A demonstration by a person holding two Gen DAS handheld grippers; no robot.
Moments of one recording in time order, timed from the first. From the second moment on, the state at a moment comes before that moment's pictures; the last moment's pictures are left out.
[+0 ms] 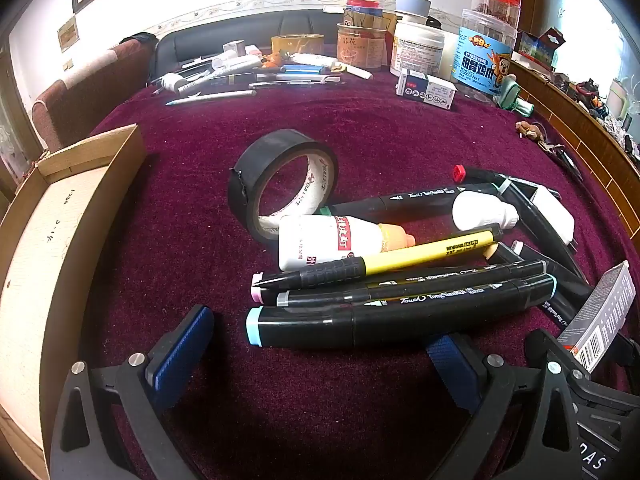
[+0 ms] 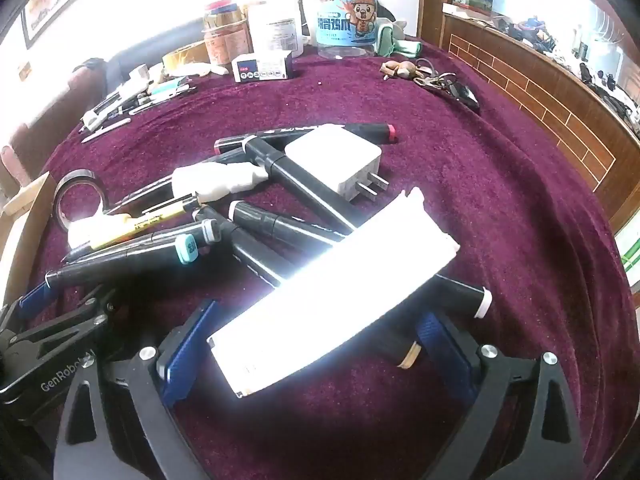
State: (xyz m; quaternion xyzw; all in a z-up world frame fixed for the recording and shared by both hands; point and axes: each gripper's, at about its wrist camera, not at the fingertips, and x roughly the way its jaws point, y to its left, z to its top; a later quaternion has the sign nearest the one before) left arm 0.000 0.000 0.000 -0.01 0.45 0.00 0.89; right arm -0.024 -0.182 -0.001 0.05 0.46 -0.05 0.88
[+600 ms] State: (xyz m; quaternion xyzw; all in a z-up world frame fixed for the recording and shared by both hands) left arm -0.006 0.008 -0.001 0.02 0.45 -0.04 0.89; right arm -0.021 -0.173 -0.004 0.02 0.47 -0.02 0.88
